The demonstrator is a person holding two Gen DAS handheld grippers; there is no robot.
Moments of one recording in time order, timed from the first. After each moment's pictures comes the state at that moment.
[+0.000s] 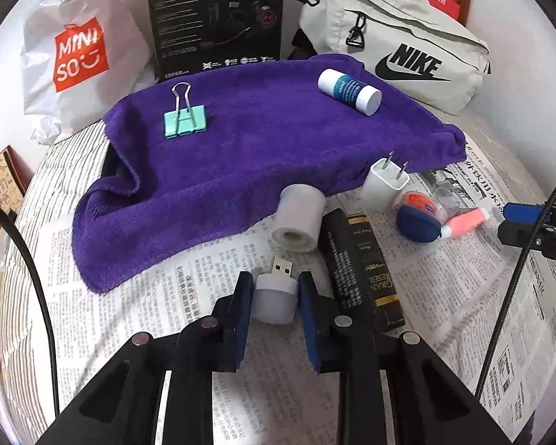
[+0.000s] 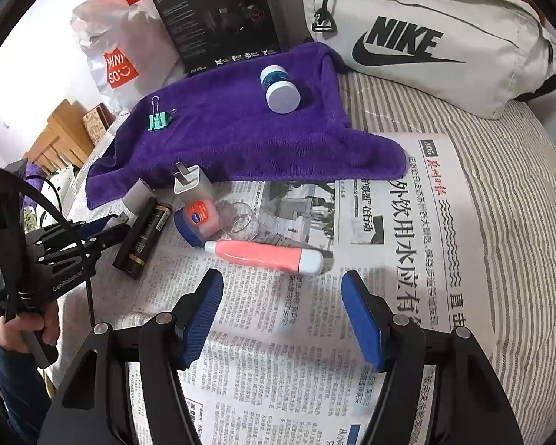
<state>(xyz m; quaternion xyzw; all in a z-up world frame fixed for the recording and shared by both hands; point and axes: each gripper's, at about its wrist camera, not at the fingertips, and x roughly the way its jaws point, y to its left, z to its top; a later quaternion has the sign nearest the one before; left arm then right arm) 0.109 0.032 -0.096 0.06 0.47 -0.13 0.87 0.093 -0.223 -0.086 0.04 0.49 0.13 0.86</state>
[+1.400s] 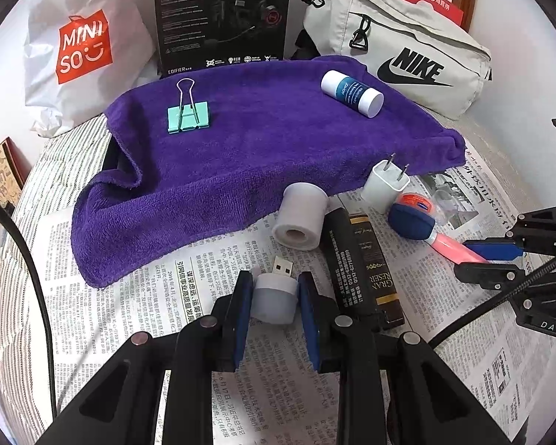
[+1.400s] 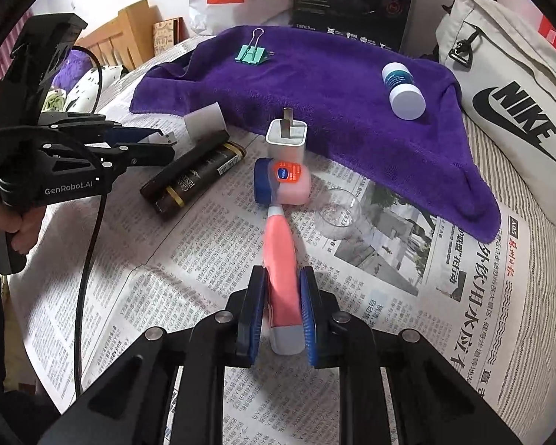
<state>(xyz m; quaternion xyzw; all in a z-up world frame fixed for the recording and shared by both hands) 0.109 0.033 -0.096 0.05 0.47 -0.13 0.87 0.095 -0.156 -0.106 -0.14 0.49 0.24 0.83</state>
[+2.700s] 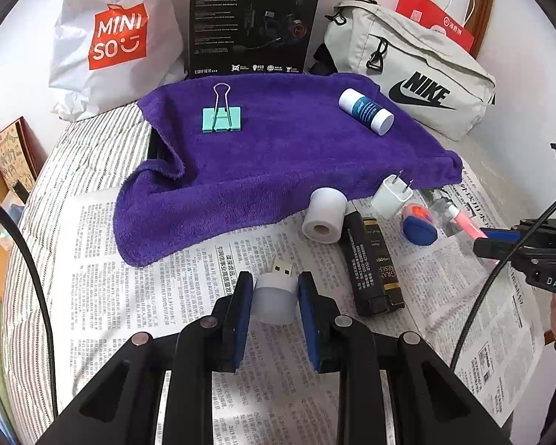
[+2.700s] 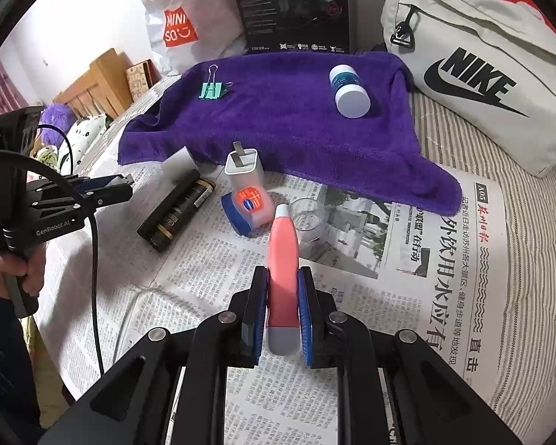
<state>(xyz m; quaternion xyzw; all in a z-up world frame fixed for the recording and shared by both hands) 0.097 0.065 -0.077 0.01 0.47 -0.13 0.88 0.097 -0.194 -0.084 -0.04 0.49 0.21 0.84</state>
